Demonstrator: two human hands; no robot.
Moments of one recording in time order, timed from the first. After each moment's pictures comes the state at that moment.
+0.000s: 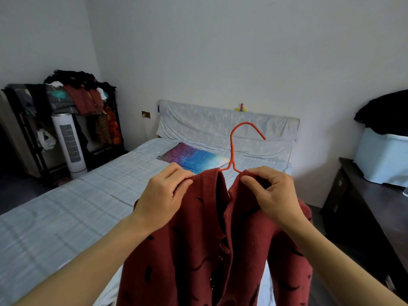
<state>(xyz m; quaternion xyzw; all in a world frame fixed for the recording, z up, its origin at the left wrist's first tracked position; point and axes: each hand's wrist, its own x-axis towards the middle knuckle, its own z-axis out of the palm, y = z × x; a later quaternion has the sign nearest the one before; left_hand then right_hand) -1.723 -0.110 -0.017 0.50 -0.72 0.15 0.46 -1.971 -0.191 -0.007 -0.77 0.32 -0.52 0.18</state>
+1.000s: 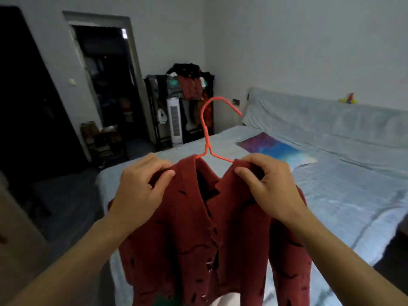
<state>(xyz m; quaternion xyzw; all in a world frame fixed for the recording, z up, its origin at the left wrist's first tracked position) -1.808 0.056 0.006 0.71 -0.52 0.25 0.40 -1.969 -0.159 -0.004 -0.86 0.08 -0.44 0.24</state>
